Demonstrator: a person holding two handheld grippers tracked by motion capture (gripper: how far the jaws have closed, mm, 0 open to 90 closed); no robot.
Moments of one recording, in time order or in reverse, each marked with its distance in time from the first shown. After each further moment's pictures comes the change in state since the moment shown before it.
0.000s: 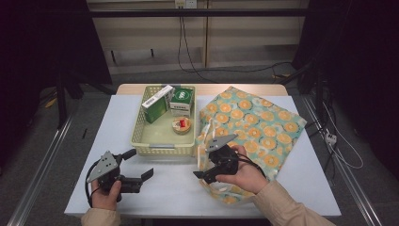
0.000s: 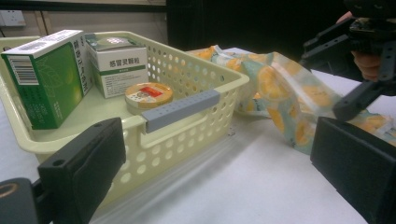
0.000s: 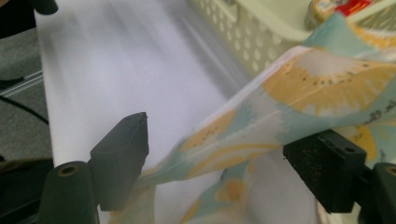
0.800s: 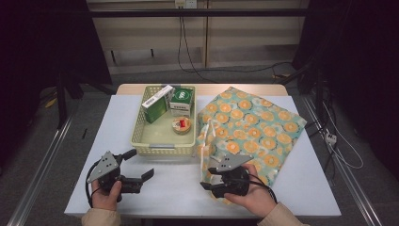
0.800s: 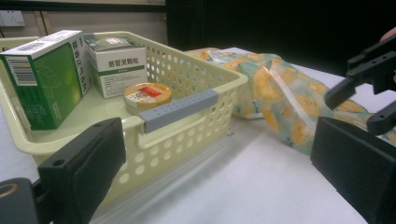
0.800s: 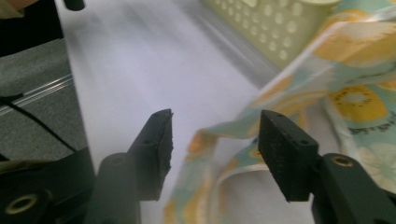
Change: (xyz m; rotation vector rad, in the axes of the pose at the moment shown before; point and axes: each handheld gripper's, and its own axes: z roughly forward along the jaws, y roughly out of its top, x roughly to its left) left arm -0.001 0.000 0.000 0.001 -0.003 0.000; right arm 0.034 -0.040 -0.017 -0.108 -0.032 0.003
